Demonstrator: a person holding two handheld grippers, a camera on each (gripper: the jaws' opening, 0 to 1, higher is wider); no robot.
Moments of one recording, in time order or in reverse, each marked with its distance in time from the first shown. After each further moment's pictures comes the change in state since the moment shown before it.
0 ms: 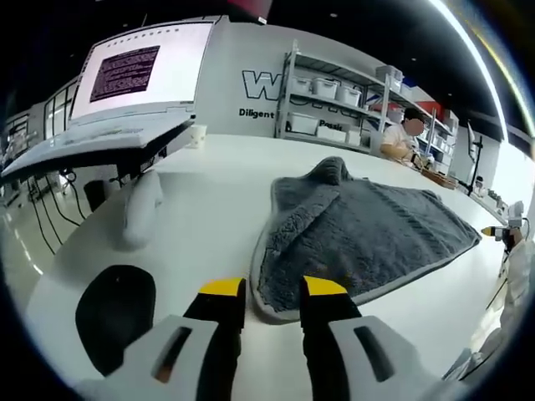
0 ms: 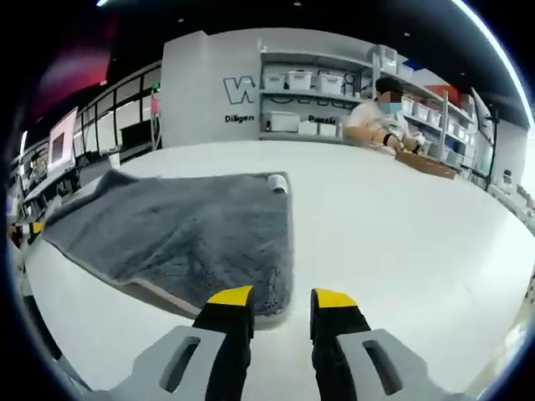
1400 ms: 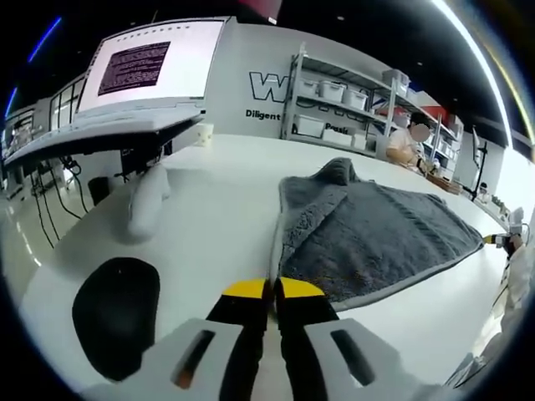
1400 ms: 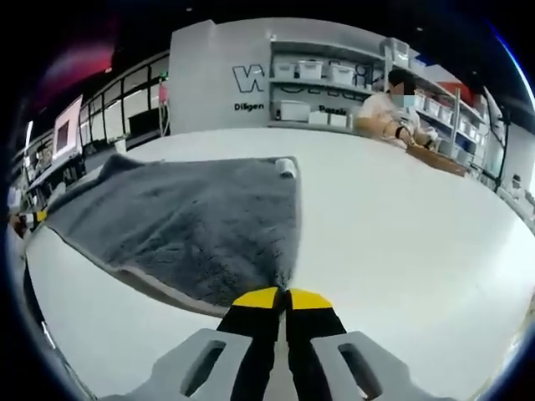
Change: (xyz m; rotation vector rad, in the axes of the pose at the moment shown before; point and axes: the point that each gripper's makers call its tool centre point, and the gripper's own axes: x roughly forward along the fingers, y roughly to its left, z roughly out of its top) left arm 0.000 0.008 -0.009 -0.023 -0.012 0.024; right arm 0.012 0.003 -0.014 -0.041 0.049 0.050
